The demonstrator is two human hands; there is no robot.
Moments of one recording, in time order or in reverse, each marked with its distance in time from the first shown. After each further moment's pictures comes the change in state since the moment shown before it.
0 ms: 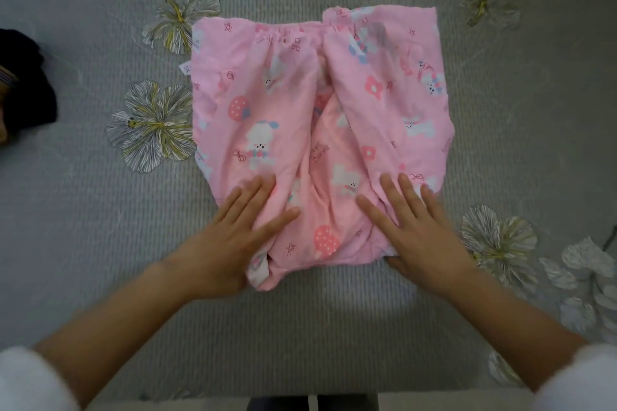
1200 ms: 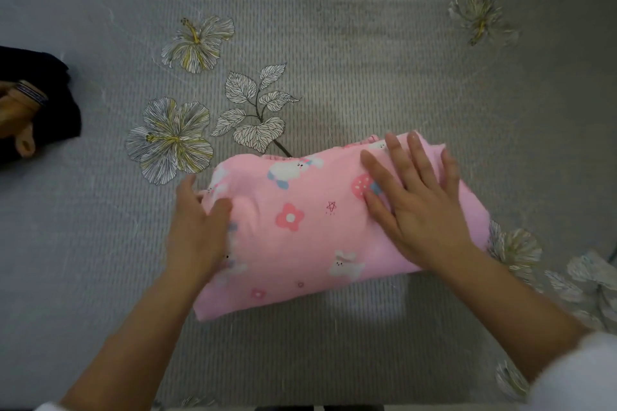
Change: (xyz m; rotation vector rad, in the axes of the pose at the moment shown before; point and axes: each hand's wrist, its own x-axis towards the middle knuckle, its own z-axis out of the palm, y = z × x) left_hand 0.004 -0.002 -0.043 -0.858 0.461 -1.161; right_hand 0.031 -0.010 -0.046 0.053 0.291 0.176
